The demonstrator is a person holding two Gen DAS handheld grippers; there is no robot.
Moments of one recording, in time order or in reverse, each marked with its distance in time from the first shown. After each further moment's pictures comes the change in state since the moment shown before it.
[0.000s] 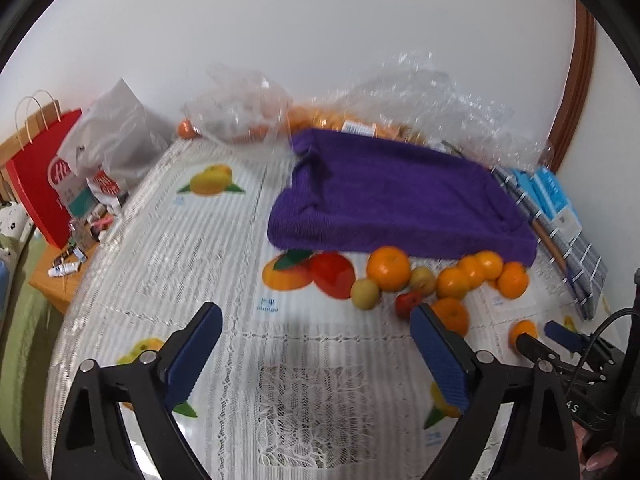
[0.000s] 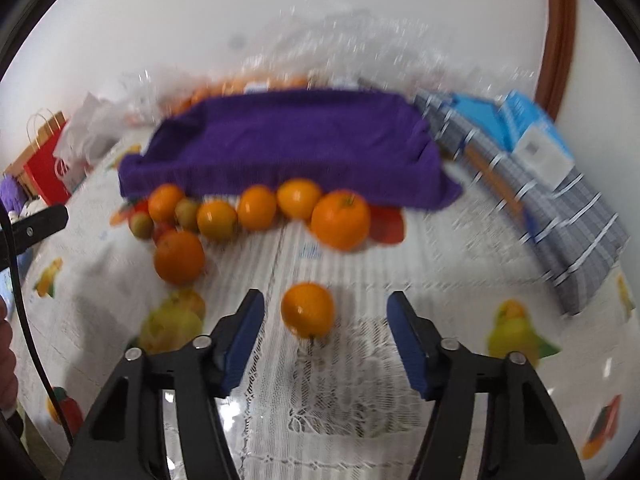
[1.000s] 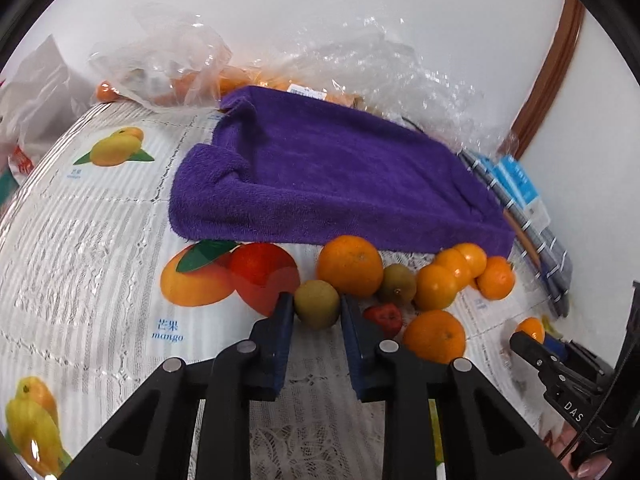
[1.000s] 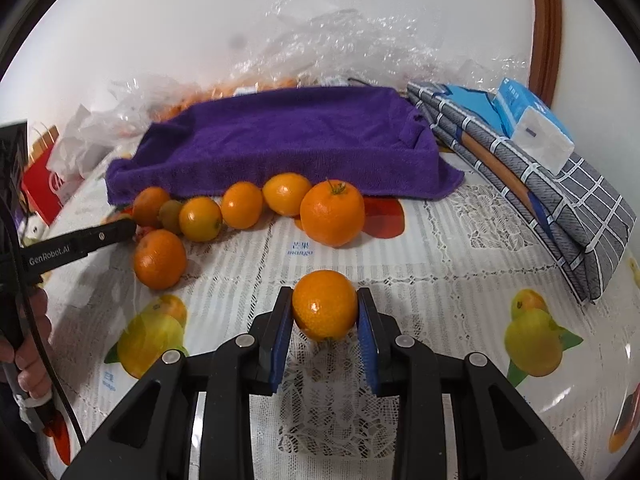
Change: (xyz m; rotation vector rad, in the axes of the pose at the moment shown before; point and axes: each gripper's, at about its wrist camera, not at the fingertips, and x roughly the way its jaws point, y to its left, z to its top) left arm 0.065 -0.006 -0.004 -0.011 0.040 -0.257; right arm 0.002 -0.011 -0.008 0.061 -0.084 -0.001
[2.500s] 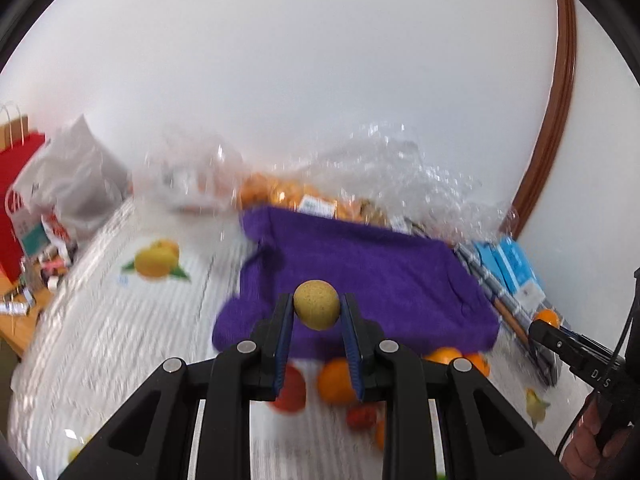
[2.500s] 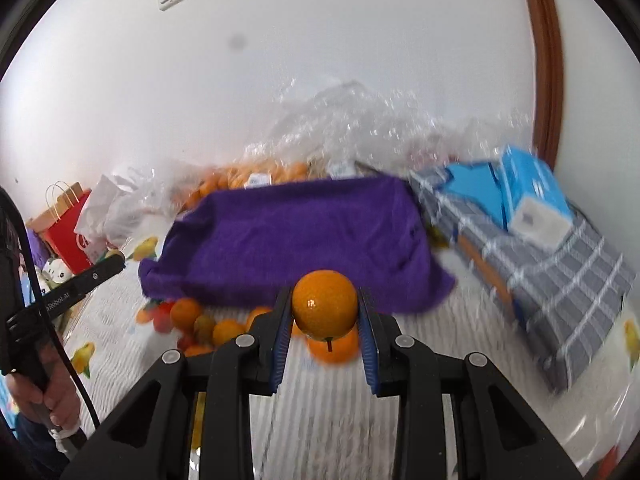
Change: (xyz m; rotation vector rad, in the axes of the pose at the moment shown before) left arm -0.059 -0.017 0.062 -0.004 -0.271 0.078; right arm -0.037 -0.011 0.092 0.022 -0.151 0.129
